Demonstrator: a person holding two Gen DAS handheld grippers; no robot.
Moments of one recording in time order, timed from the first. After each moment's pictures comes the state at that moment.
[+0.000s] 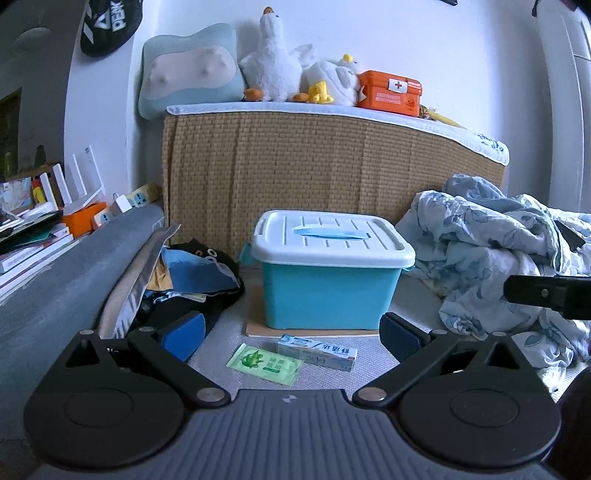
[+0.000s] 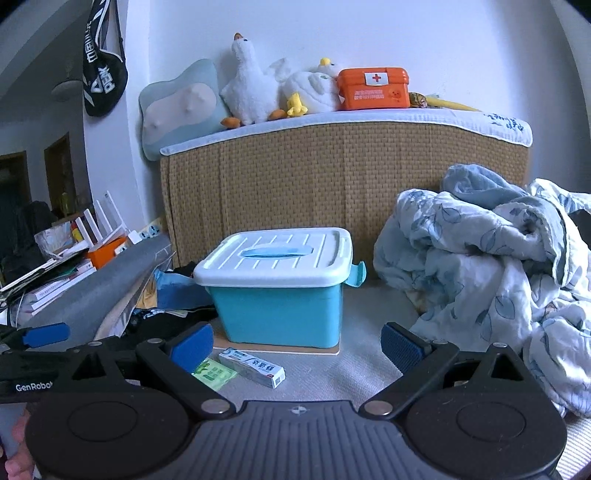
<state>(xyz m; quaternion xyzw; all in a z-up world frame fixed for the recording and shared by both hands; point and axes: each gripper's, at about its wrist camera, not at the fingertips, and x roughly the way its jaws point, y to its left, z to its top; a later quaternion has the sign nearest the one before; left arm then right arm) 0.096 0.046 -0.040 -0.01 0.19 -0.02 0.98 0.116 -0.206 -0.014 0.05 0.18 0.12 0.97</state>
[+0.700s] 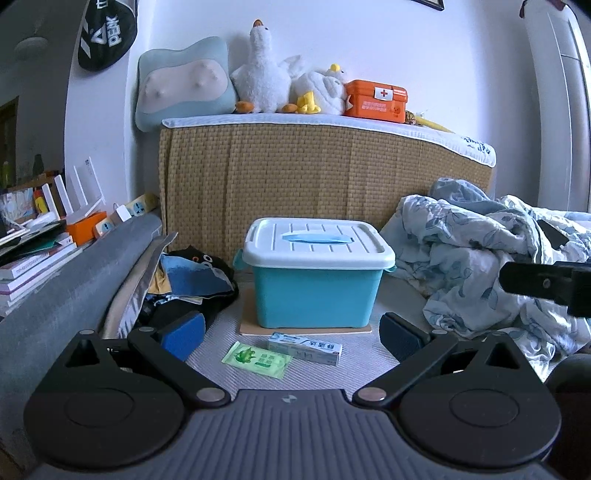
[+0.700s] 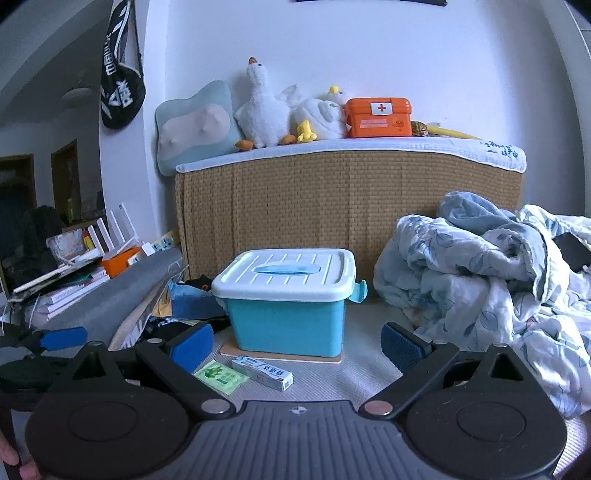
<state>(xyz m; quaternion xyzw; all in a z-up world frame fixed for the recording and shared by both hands) 0.056 0.028 -0.025 0.01 0.17 -0.02 0.99 0.064 -0.198 0.008 0.04 0.15 0.12 0.98</state>
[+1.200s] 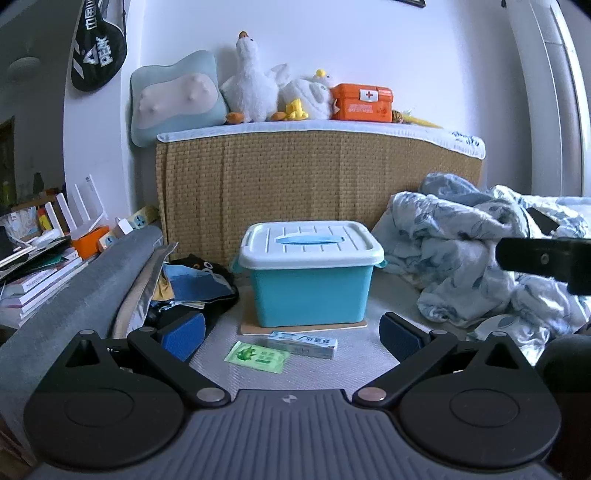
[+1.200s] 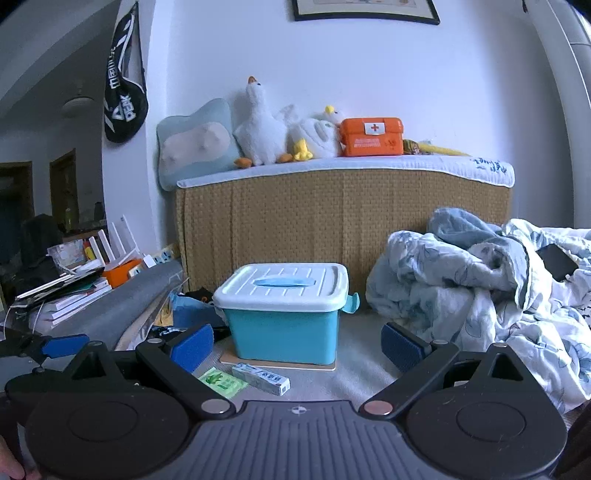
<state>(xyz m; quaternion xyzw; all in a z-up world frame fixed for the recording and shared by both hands) 0.026 0.012 -0.018 0.03 0.16 -0.02 0.99 0.027 -0.200 0.016 0.04 0.12 0.11 0.99</state>
